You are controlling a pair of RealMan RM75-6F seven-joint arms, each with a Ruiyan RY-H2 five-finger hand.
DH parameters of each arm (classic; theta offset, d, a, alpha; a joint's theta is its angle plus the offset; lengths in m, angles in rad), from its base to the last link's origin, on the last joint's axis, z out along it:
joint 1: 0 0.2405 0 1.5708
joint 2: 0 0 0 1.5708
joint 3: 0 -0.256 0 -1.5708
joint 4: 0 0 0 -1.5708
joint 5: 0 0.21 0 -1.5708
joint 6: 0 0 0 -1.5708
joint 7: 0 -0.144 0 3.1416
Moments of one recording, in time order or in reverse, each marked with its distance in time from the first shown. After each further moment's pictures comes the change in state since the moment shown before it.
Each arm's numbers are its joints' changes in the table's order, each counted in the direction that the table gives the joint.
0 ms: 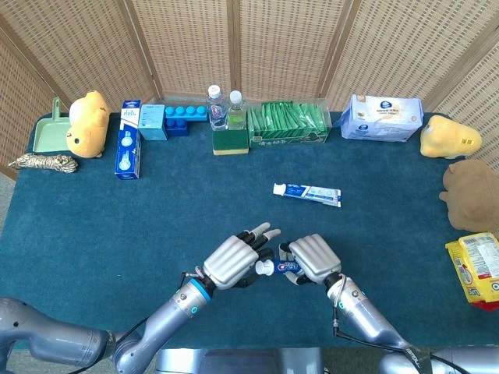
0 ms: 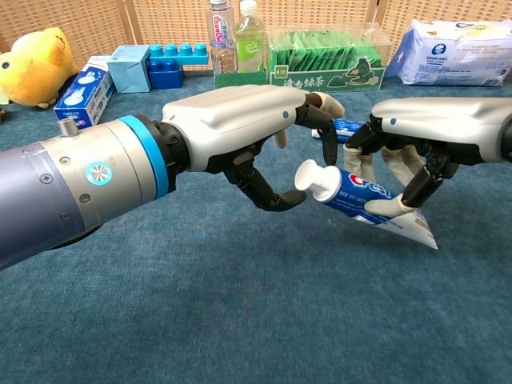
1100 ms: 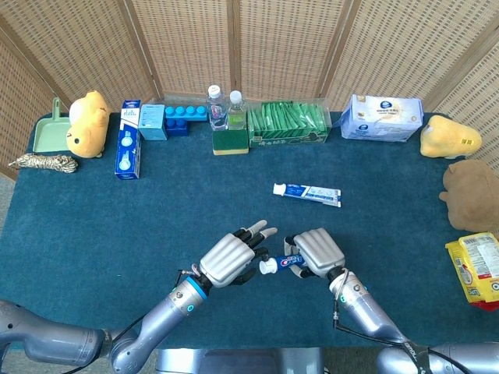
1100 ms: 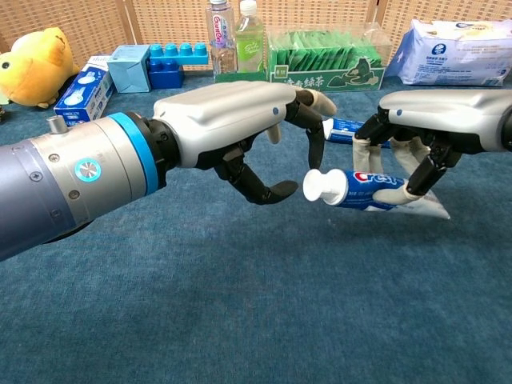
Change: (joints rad) left arm 0.021 -0.018 0.003 -0.009 0.033 -0.023 0.019; right arm 0.015 0.000 -0.018 -0.020 0.070 0.019 0.018
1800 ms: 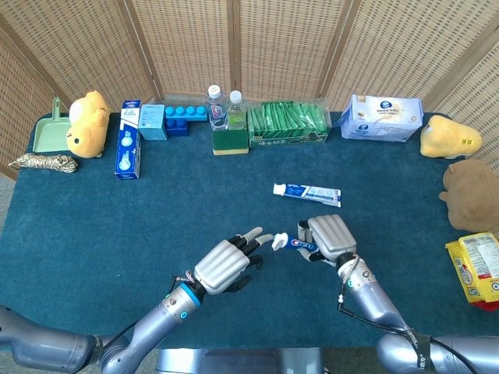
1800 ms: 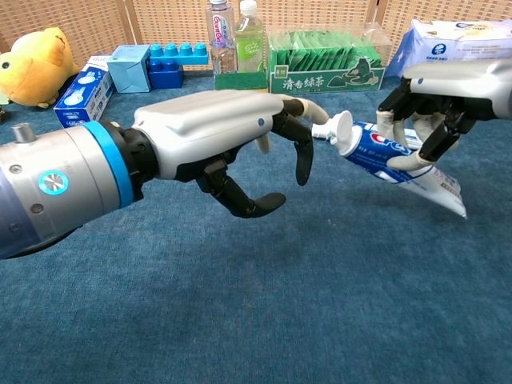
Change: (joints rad) left arm 0.033 -0.046 -0.038 0.069 0.024 0.017 -0.021; right arm 0.012 -0.027 -0.053 -0.035 0.104 0.013 -0.037
